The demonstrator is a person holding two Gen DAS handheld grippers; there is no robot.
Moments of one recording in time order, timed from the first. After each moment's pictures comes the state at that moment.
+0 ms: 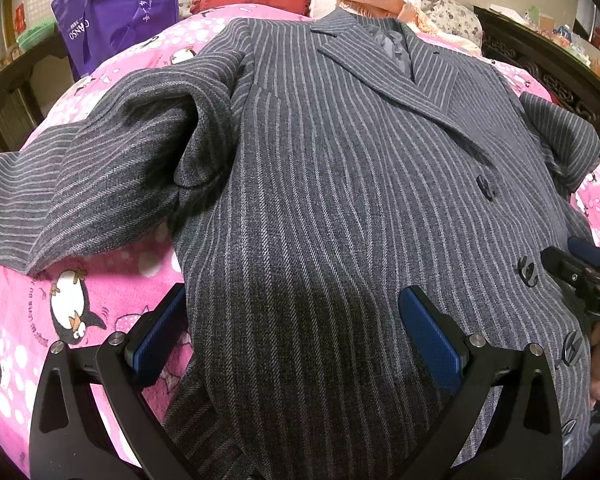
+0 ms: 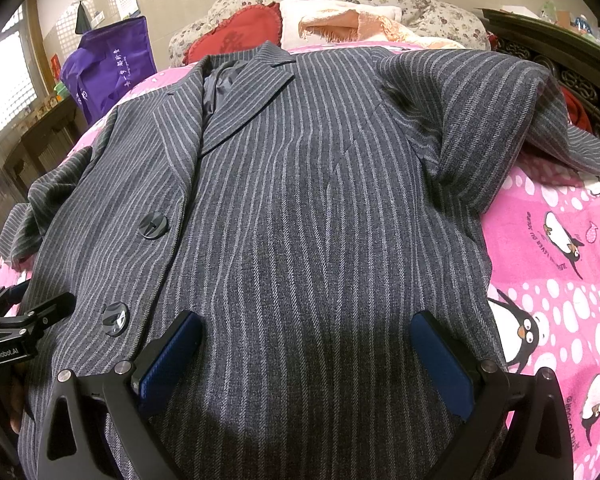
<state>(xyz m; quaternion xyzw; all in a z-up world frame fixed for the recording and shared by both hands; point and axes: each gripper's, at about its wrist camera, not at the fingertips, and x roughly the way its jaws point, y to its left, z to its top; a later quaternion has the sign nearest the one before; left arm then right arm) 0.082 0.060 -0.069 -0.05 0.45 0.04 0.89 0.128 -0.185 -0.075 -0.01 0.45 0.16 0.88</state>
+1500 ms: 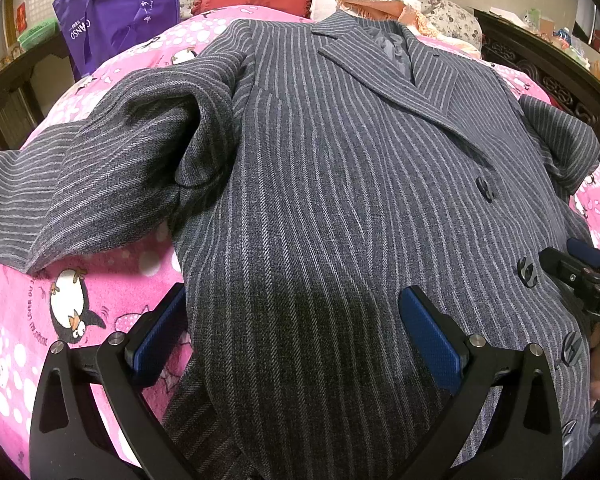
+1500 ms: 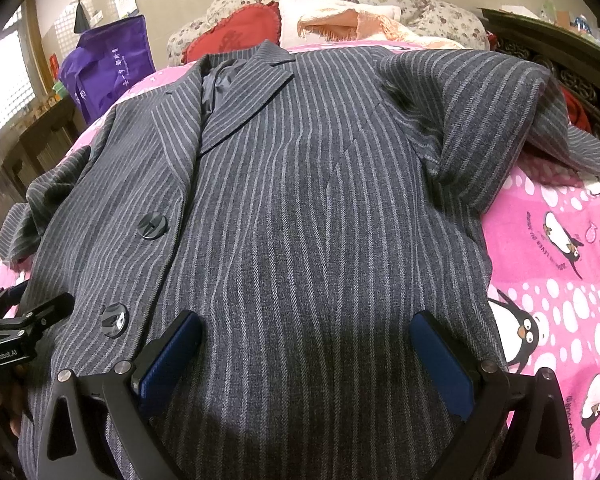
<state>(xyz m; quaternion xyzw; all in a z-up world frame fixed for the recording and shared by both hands) 0.080 0.061 -0.070 -0.05 0.45 0.04 0.89 0.130 -0.186 -0.076 -0.01 0.45 0.16 0.88</state>
